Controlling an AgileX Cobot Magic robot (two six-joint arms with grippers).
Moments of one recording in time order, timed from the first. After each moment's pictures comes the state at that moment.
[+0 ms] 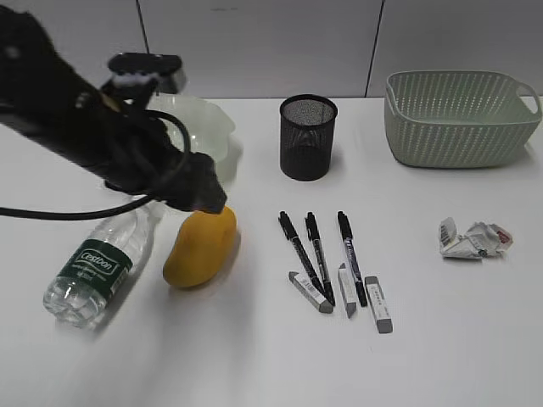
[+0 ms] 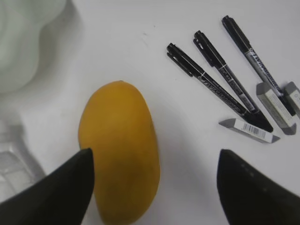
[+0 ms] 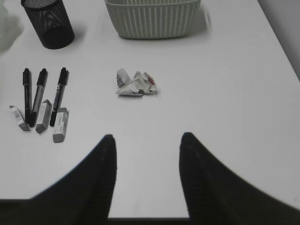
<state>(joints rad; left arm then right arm) -0.55 1.66 -1.04 -0.32 0.51 0.16 0.08 -0.01 -0.51 0.02 1.04 0.06</state>
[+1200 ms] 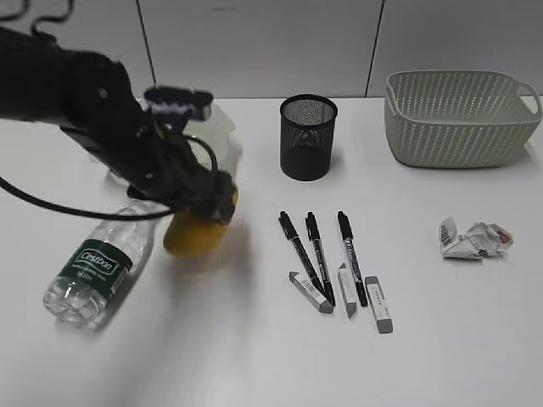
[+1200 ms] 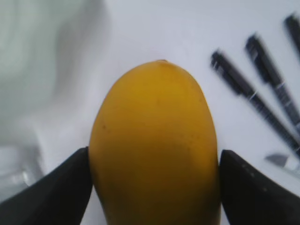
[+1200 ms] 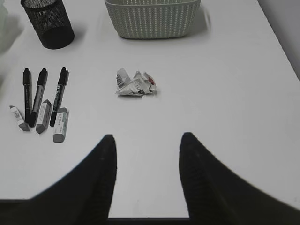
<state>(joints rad) -0.56 1.85 -1.15 -0.15 0.48 -0.03 0.08 -0.01 -0.51 0.02 1.04 0.06</state>
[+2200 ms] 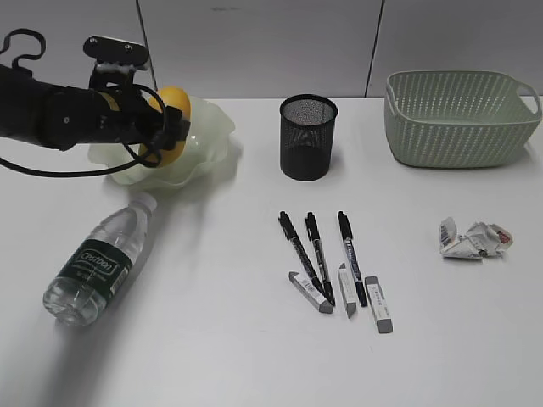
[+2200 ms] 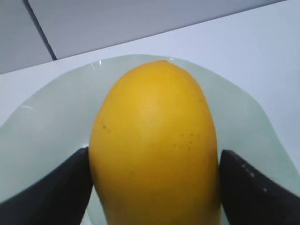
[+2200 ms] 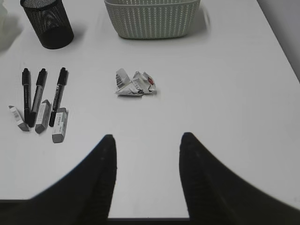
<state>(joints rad) -0.33 2.02 -1.17 0.04 -0.19 -0.03 0.08 -0.01 -0.51 0.02 1.04 0.06</state>
